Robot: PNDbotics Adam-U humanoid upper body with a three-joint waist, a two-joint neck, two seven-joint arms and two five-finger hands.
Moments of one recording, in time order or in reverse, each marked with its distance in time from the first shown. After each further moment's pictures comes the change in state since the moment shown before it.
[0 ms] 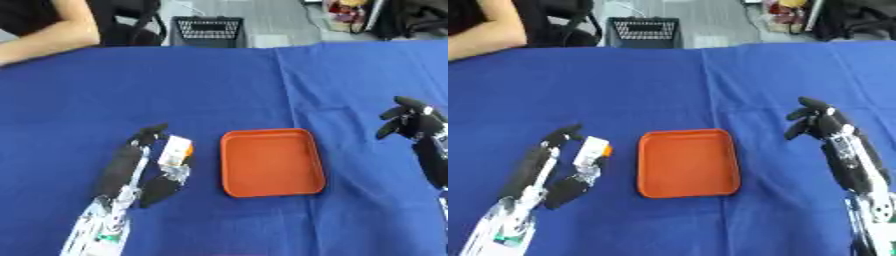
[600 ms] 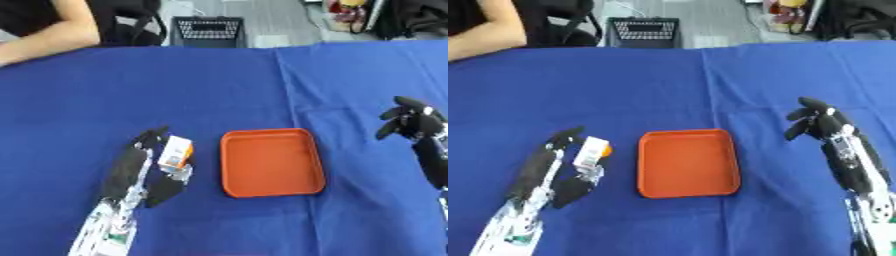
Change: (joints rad) left arm -0.006 -0.014 0.001 0.026 -0.031 0.022 0.028; right arm 0.000 0.000 0.000 0.000 0.000 -0.001 0.001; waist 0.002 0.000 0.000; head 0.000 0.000
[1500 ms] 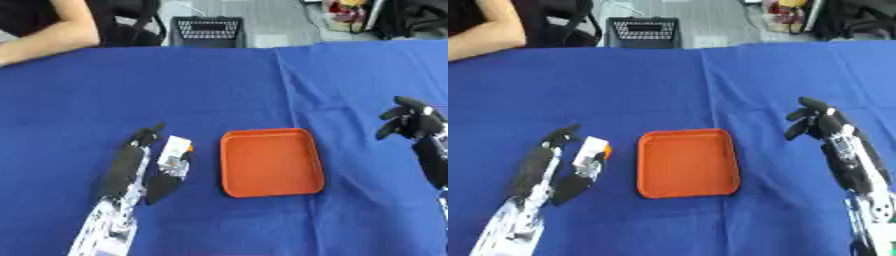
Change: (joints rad) left arm -0.015 -0.008 0.012 0.025 -0.018 0.031 0.025; right arm 0.000 0.000 0.000 0.000 0.000 0.001 0.002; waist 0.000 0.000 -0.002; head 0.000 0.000
